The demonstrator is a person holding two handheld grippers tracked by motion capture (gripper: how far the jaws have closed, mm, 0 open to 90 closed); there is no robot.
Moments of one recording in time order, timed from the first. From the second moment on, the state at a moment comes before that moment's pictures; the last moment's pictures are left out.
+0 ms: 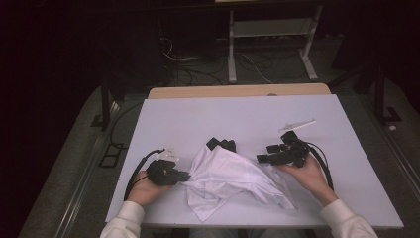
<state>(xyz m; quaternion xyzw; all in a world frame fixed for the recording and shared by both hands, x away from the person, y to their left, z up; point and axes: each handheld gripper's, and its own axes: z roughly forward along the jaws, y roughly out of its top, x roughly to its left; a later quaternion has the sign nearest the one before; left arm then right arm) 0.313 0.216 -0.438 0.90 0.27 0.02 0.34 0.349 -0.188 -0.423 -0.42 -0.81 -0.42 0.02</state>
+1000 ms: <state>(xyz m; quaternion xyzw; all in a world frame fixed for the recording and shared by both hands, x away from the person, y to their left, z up) 0.313 0.215 -0.440 0.91 0.26 0.01 0.33 0.347 -0.103 -0.450 -0.28 -0.87 -0.40 0.07</state>
